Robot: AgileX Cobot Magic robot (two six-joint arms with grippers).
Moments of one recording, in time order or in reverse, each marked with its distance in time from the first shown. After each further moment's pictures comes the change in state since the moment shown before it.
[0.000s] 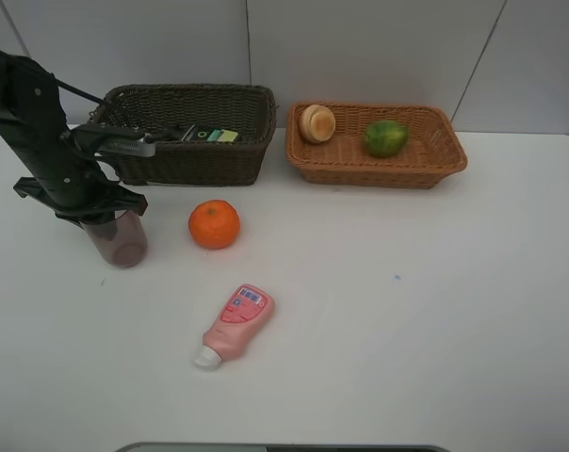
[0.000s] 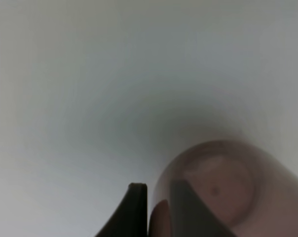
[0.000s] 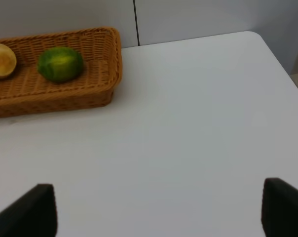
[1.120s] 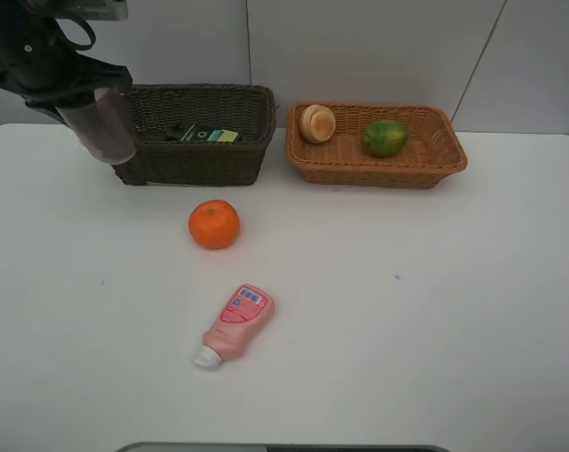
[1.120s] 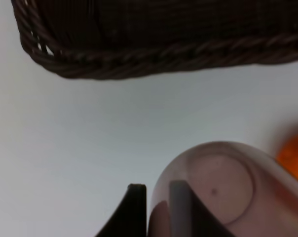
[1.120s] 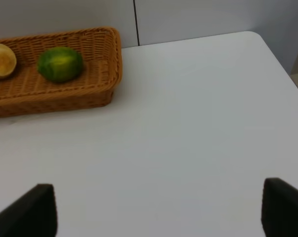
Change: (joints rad) left arm 0.000 -0.172 -0.352 0.026 0.284 -0.139; right arm 0.000 0.000 0.000 0.000 0.000 0.000
